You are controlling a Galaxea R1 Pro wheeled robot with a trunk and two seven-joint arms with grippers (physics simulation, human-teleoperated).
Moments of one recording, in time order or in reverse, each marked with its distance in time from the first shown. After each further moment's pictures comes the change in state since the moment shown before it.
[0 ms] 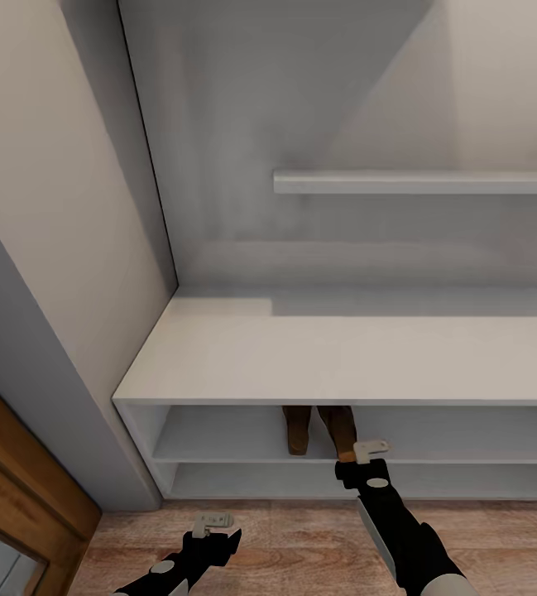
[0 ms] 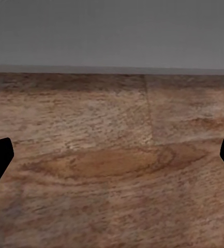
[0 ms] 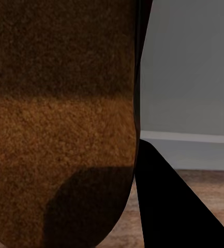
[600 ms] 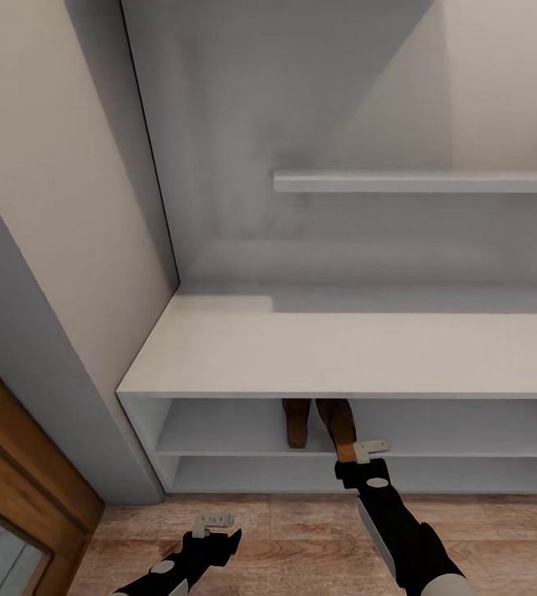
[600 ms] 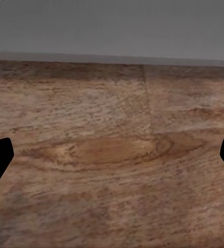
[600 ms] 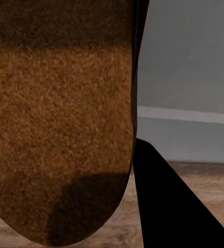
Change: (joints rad) left arm 0.000 0.000 0.000 0.000 0.000 0.000 0.000; right arm 0.000 0.000 0.000 -0.002 0.001 0.000 0.002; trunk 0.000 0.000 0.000
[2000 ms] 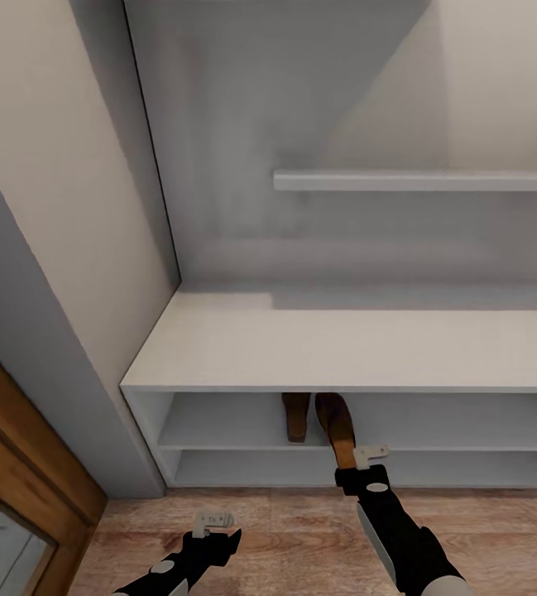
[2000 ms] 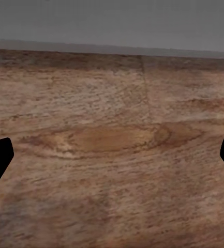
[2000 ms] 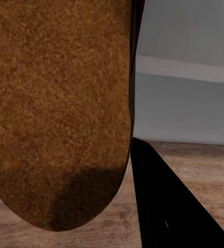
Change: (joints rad) left arm 0.000 0.000 0.001 0.000 0.000 0.000 0.000; right arm 0.000 0.001 0.001 0.039 -0.001 -0.003 0.003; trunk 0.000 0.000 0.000
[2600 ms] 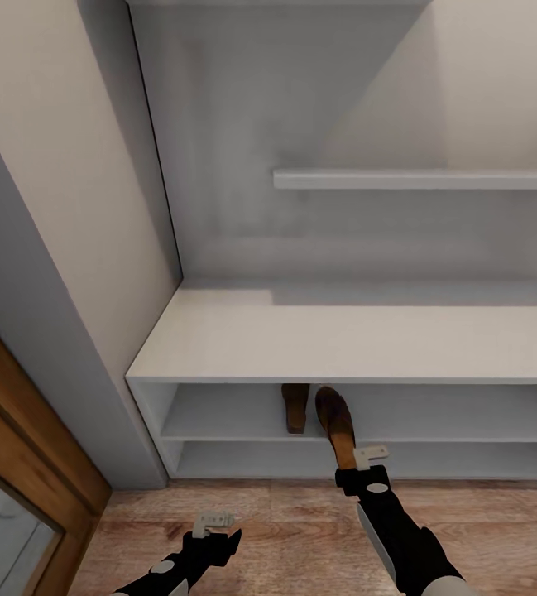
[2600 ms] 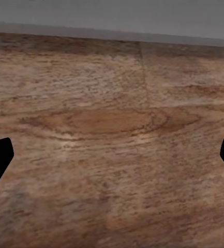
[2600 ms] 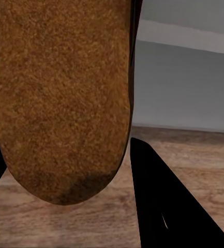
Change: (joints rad) left arm 0.000 0.000 -0.001 0.000 0.000 0.000 0.000; right arm 0.000 -0.001 0.000 0.004 -0.002 -0.002 0.001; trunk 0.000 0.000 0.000
